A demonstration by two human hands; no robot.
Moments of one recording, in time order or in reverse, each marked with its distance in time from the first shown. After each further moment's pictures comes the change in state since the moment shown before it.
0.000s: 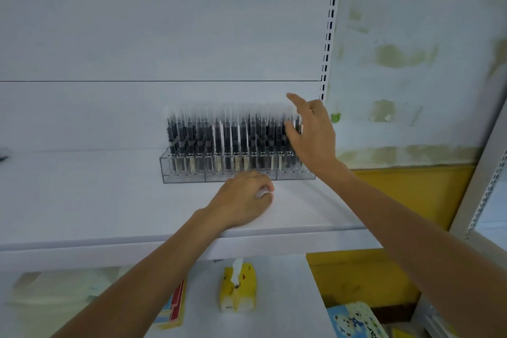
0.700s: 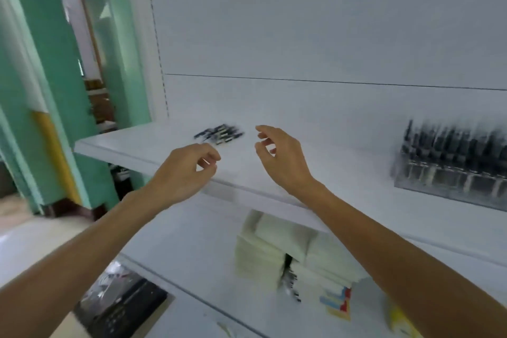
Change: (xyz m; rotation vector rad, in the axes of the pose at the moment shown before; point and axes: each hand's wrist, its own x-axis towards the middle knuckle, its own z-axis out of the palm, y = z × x) left_hand -0.326 -0.203 -0.244 0.104 0.466 -0.581; right_hand -0.067 -0.403 0.162 0.769 -0.503 -0.119
